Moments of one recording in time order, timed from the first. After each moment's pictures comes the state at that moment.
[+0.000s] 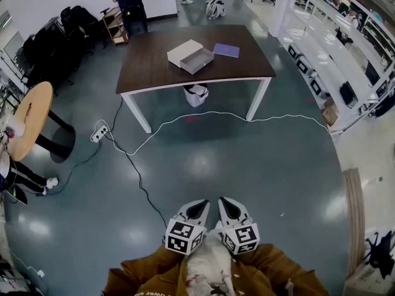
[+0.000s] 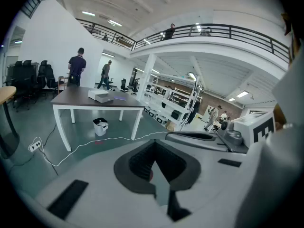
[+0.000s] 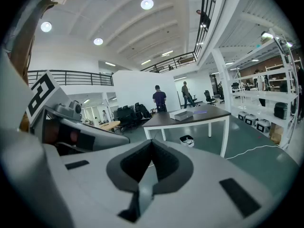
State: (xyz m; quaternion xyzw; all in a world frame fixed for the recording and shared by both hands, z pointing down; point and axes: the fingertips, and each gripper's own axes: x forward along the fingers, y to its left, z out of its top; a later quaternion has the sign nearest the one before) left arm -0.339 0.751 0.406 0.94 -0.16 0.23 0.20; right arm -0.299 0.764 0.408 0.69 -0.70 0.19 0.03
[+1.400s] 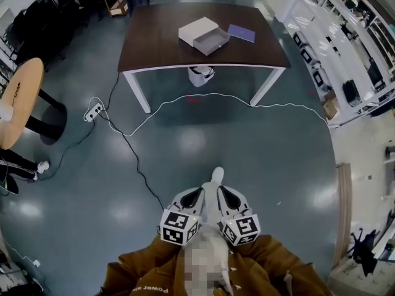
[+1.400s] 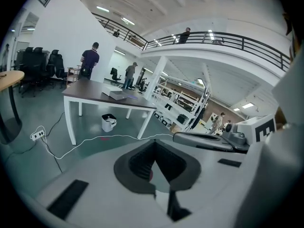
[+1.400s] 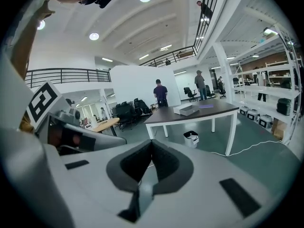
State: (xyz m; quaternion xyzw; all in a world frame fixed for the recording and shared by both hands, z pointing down) left arm -0.409 0.622 0.436 0.92 -0.19 0.21 0.26; right arm -0.354 0.646 0.432 0.69 -0.69 0.22 0.04
